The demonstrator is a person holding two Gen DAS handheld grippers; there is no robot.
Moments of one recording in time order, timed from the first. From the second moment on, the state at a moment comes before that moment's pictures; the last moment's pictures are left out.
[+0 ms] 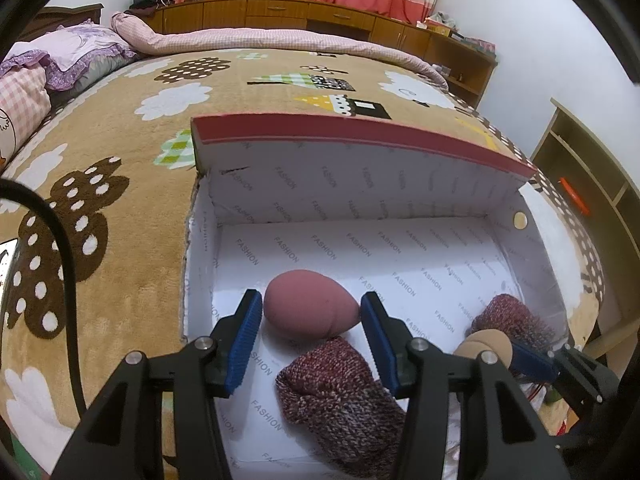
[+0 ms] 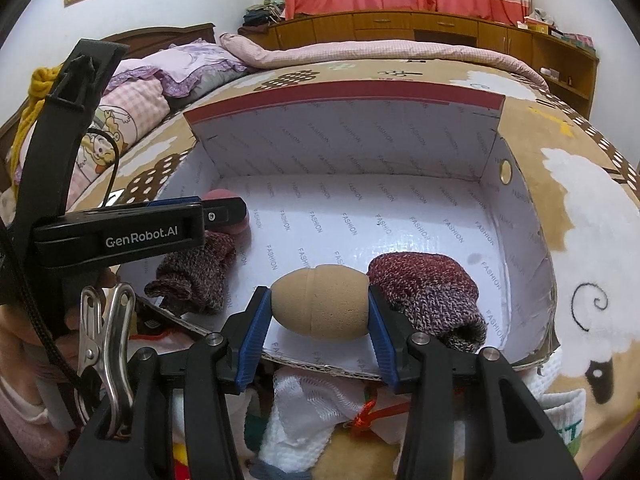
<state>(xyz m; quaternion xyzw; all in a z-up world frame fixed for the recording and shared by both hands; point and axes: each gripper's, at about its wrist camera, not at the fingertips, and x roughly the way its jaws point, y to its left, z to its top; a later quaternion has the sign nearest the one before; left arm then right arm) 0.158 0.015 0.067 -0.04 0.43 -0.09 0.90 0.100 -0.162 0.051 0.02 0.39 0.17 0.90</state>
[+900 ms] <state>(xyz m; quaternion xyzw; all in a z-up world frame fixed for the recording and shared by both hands) 0.128 0.020 0.100 -0.04 0.42 -0.08 0.90 0.066 -0.187 0.083 0.04 0.34 0.17 0.92</state>
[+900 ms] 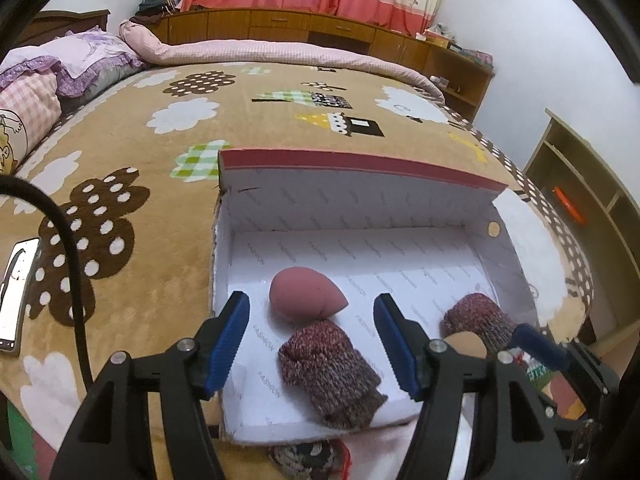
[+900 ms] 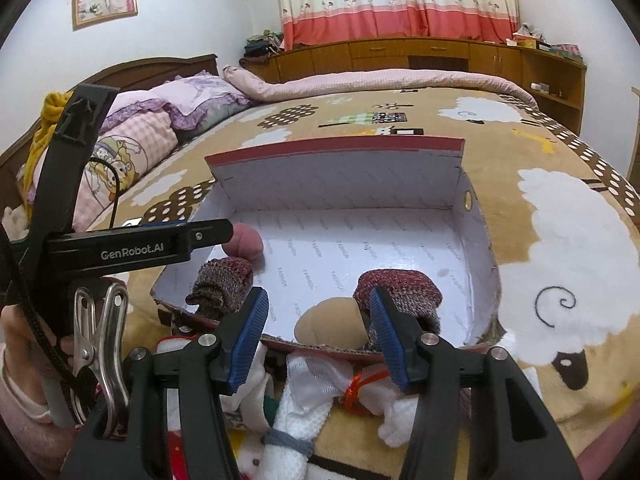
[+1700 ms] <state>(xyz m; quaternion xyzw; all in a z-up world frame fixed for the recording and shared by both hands) 0.080 0.021 0.117 -0.04 0.41 -0.09 0.91 0.035 -0.206 0.087 0.06 0.34 0.16 0.93</state>
